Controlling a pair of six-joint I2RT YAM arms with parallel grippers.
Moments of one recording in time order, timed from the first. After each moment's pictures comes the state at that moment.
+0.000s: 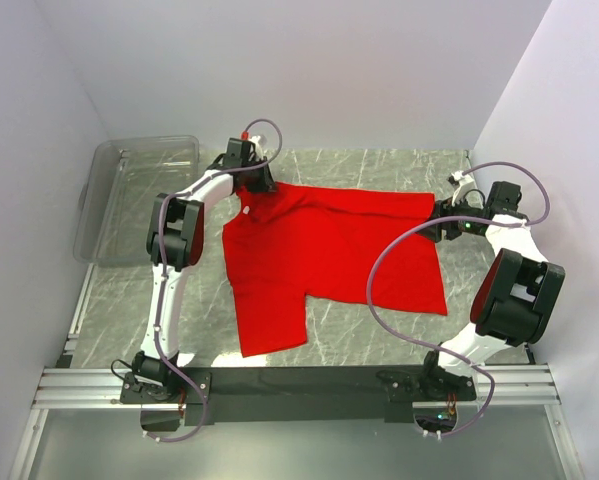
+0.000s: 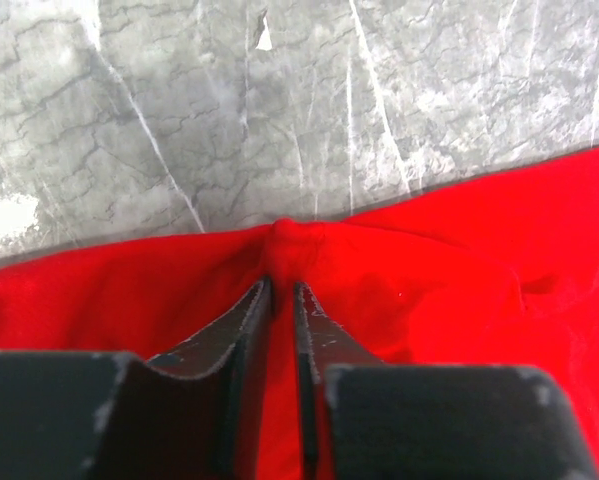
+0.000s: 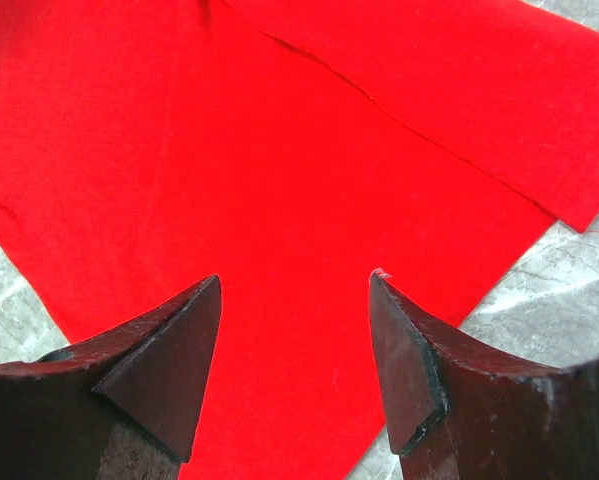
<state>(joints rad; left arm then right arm) -0.28 2.43 1.95 -0.24 0.34 -0.38 -0.40 1.61 1.09 -0.48 -0.91 -0.56</state>
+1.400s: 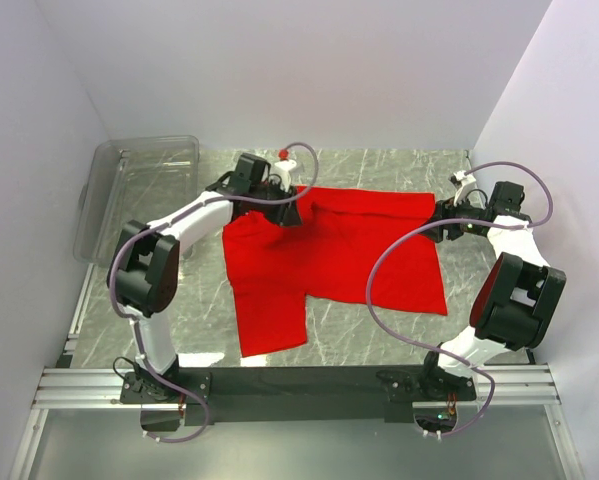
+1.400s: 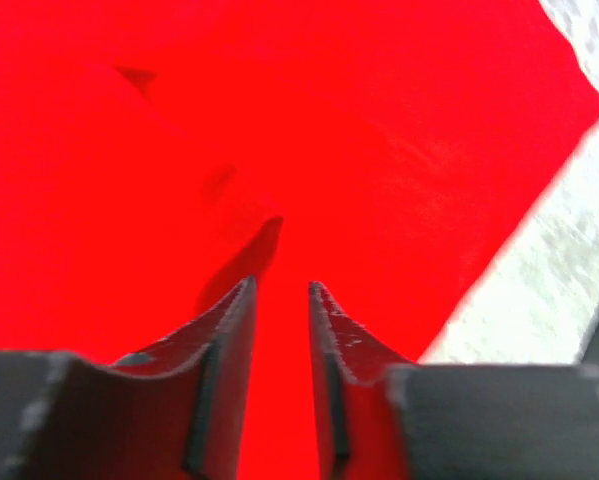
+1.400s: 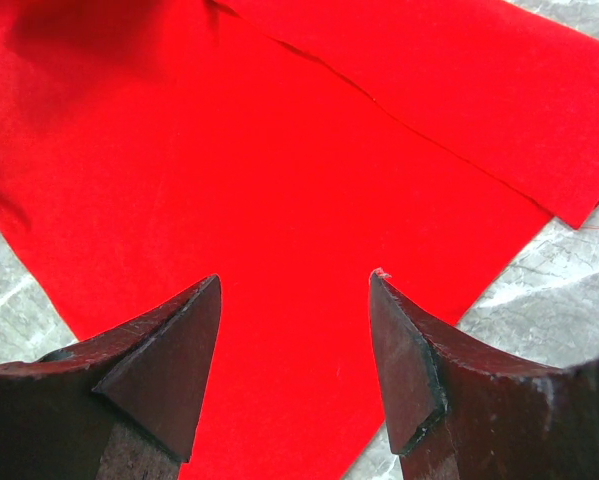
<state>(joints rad) -0.45 1.88 1.42 -0.25 0.59 -0.01 -0.41 1.58 1.09 -0.50 -0.91 -0.56</state>
